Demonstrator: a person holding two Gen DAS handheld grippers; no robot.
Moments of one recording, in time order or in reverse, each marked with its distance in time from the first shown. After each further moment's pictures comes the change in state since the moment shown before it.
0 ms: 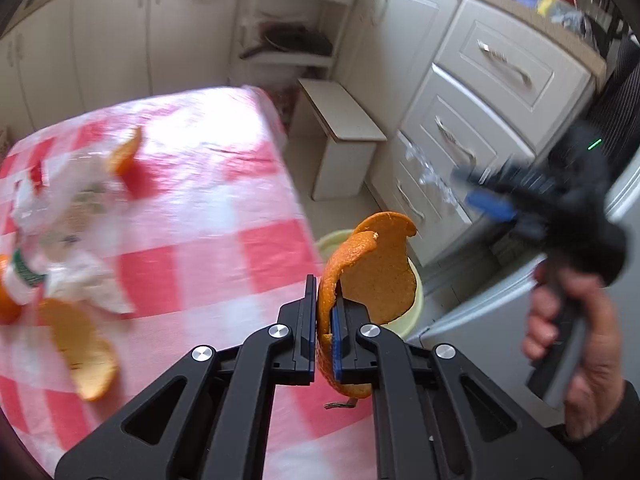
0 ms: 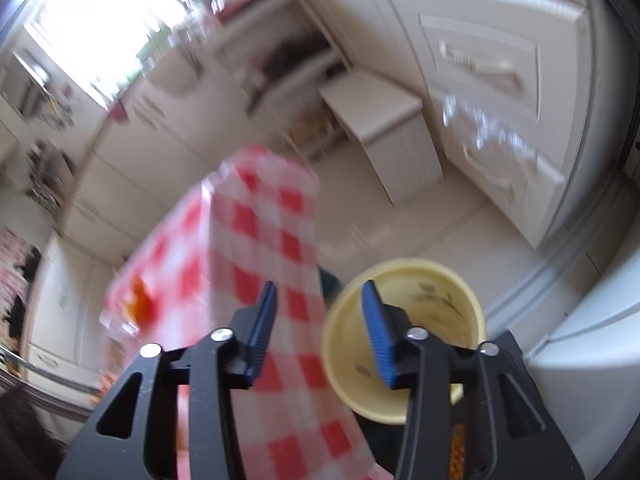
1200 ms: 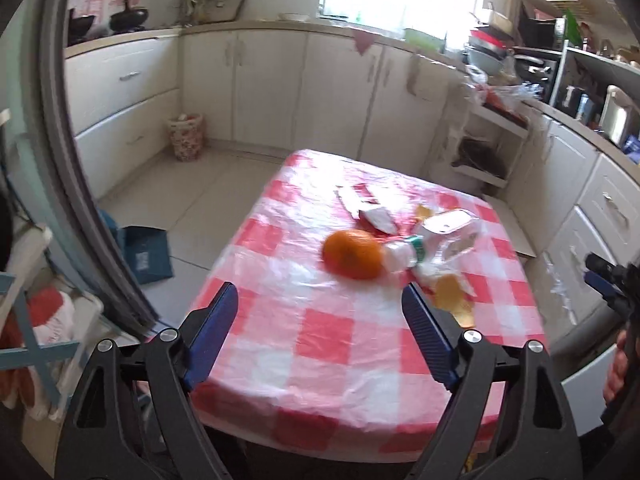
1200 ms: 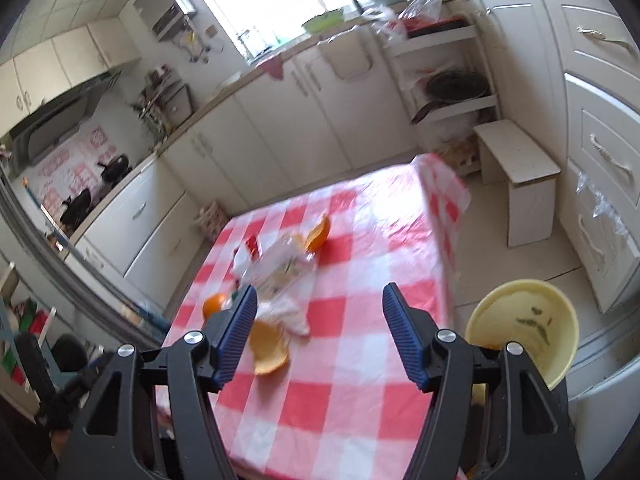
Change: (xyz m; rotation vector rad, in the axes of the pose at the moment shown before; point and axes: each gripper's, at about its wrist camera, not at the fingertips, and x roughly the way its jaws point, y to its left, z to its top) left arm -0.250 0.223 -0.136 -0.368 -0.354 0.477; right arm -0.030 0.173 -0.117 -0.399 0.086 0.226
